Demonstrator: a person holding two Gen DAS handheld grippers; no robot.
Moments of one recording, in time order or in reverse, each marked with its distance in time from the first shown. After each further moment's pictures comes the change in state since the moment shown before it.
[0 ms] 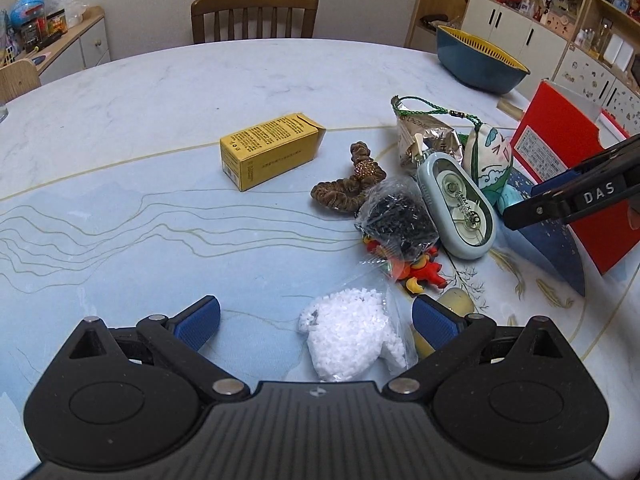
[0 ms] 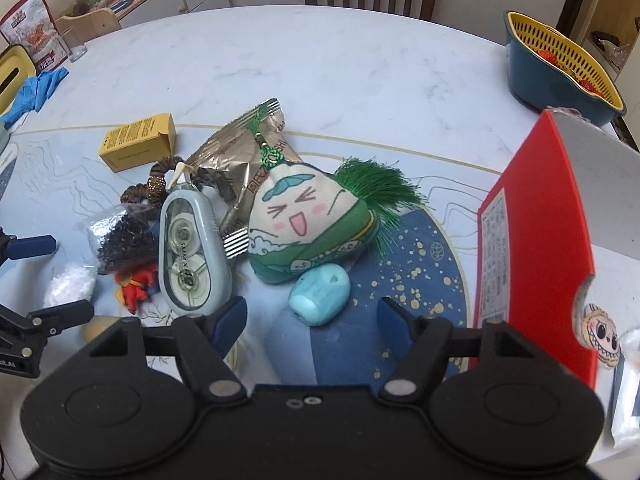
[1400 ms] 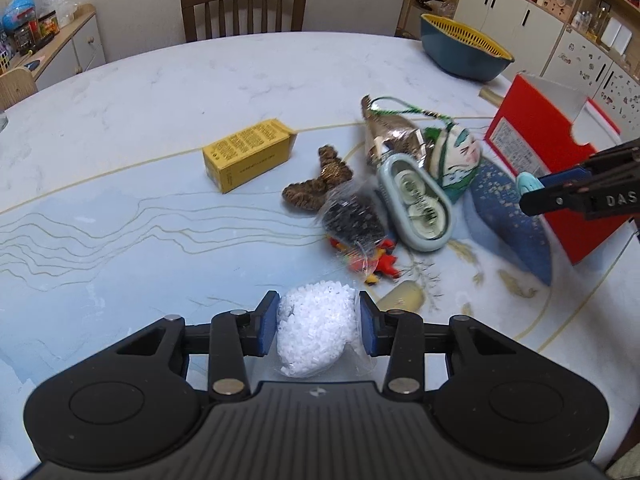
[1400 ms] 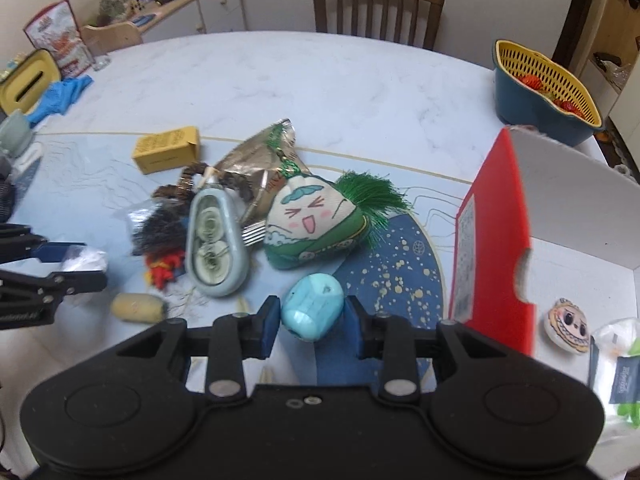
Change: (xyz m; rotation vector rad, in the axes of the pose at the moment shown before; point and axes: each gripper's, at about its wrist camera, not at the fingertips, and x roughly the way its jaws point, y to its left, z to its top) left arm -0.032 -0.027 0.016 0.023 0.076 0.001; right arm -0.053 -0.005 -0.018 -0.051 -0.067 0.037
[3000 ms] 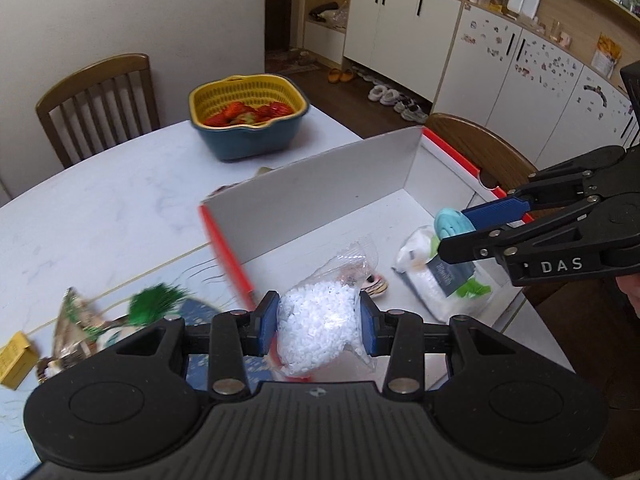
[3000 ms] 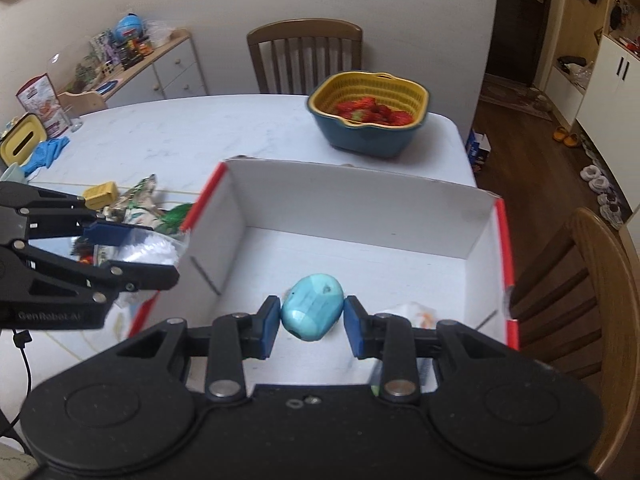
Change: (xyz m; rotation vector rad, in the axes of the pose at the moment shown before) left arm 0.029 -0.293 0.129 0.234 -0.053 -0.127; right arm -0.115 -0.213 -0.046 0.046 -0.118 -0.005
